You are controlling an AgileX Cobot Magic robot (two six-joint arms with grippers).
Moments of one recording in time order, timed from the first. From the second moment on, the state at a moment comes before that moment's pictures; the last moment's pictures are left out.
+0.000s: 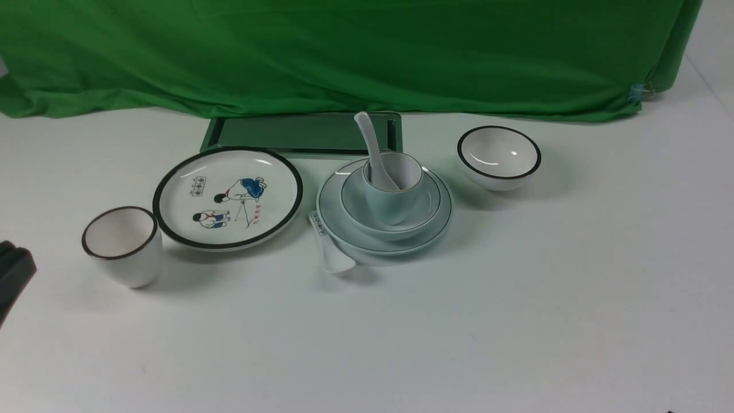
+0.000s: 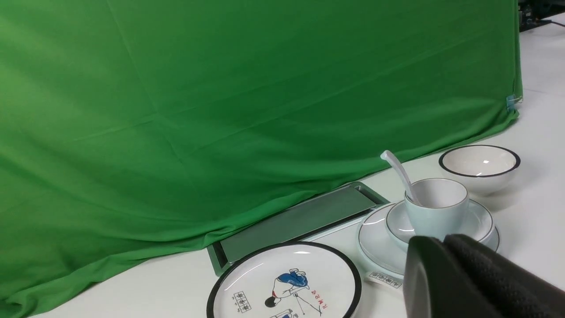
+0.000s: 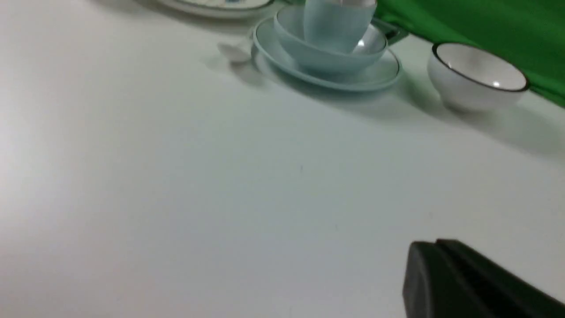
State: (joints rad) right arm 0.61 0.16 0.01 -0.21 0.14 0.03; left arm -0.29 0.21 -0.35 -0.03 0.18 0.25
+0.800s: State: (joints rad) right arm 0.03 0.00 0.01 0.07 0.22 -0.10; left arm -0.29 0.21 -0.35 -0.02 0.18 0.25
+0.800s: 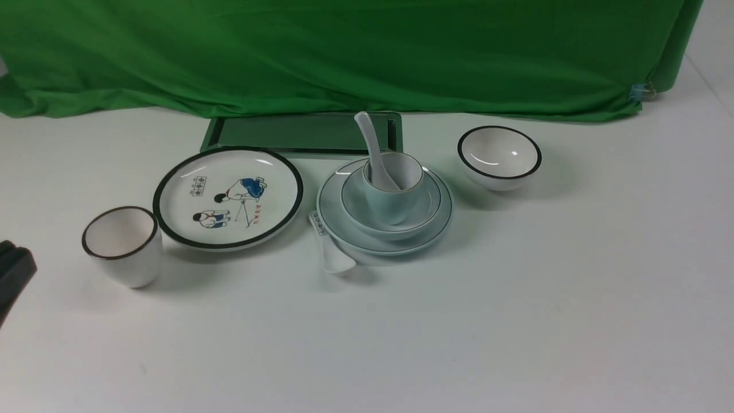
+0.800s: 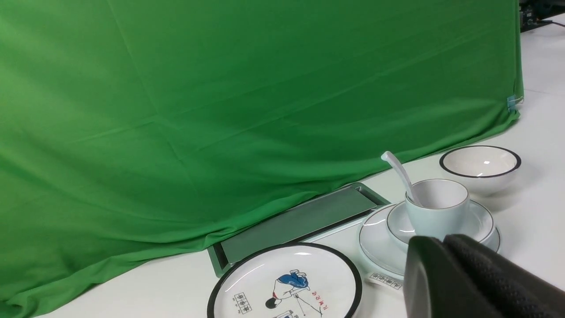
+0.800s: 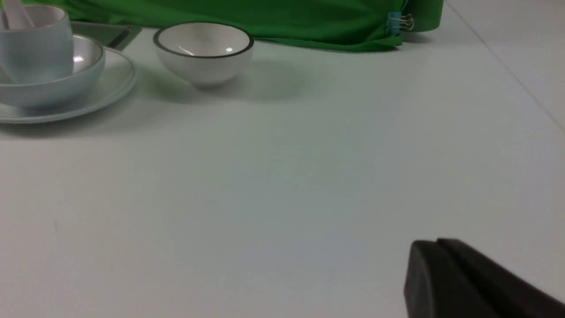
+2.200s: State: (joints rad) right arm 0.03 0.00 0.01 0.07 0.23 -0.13; left arm -0.10 0.00 -0.01 -0.02 0.15 0.10
